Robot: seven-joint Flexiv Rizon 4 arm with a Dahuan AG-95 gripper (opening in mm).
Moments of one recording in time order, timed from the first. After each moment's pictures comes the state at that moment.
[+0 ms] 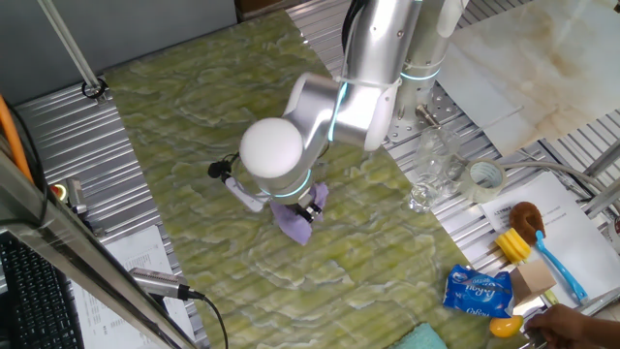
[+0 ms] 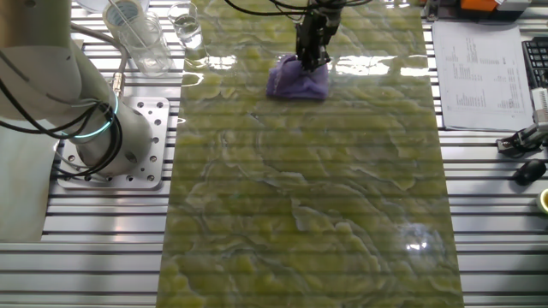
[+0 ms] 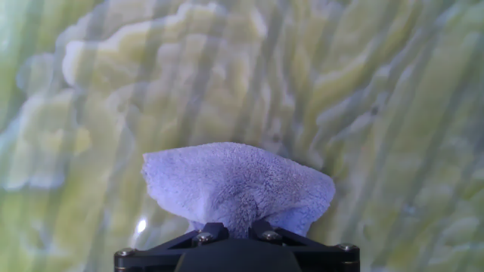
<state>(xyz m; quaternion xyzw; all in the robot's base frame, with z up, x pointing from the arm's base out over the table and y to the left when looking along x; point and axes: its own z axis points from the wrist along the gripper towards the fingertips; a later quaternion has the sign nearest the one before) 0.437 0.176 0.029 0.16 -0.98 0.06 0.11</state>
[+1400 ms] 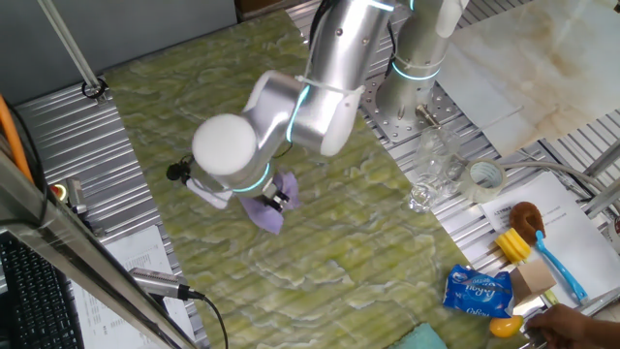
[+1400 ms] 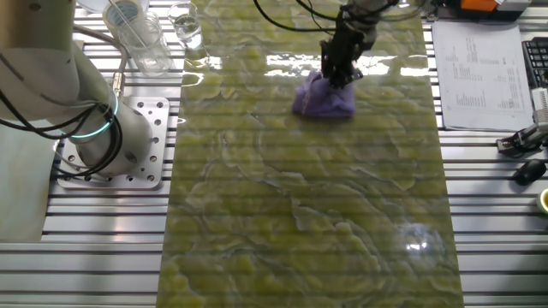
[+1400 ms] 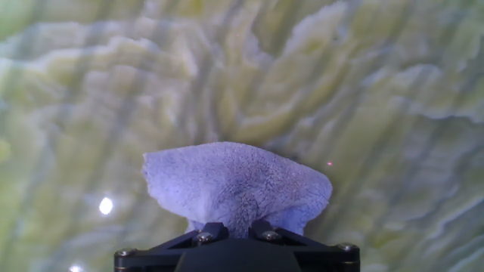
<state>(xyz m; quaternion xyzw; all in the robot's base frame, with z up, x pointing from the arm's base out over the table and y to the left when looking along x) 0.483 0.113 0.036 0.24 -0.96 0.07 0.13</state>
